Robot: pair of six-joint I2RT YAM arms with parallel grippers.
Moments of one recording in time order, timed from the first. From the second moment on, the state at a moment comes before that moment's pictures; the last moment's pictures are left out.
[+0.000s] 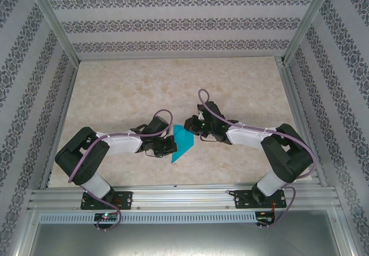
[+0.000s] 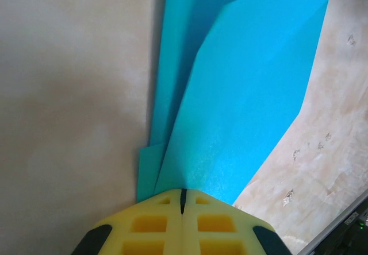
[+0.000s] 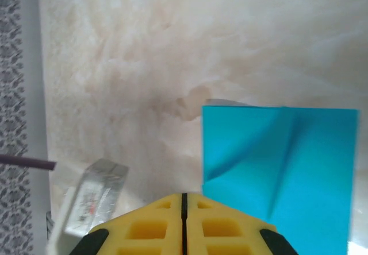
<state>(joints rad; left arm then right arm) -0.66 1.61 0.68 -0.13 0.38 -0.92 0.64 1.60 0.78 0.11 -0.35 0.97</state>
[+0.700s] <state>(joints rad) -0.66 1.61 0.70 -0.16 0.37 -0.86 0.63 1.84 0.82 0.17 -0.43 0.91</state>
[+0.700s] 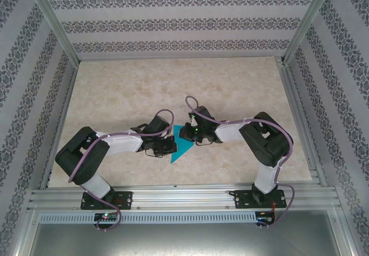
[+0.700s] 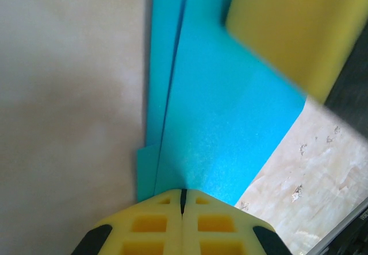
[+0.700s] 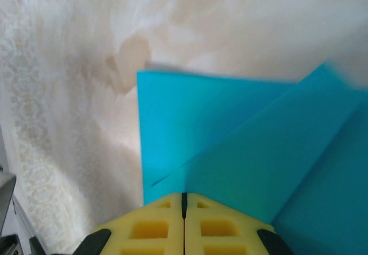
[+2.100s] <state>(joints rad) -0.66 1.61 0.70 -0.18 0.37 -0.77 0.63 1.82 0.76 0.22 -0.47 0.89</state>
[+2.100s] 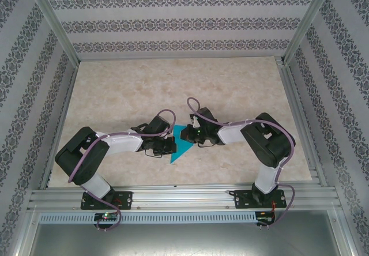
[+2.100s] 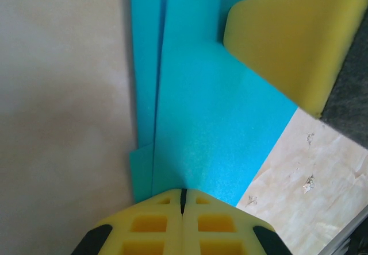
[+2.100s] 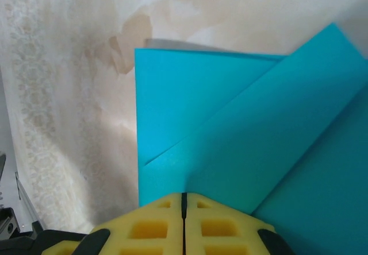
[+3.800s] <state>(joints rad) -0.61 1.57 0.78 -0.42 0.36 -0.66 0.68 1.82 0.71 0.36 -0.36 0.99</state>
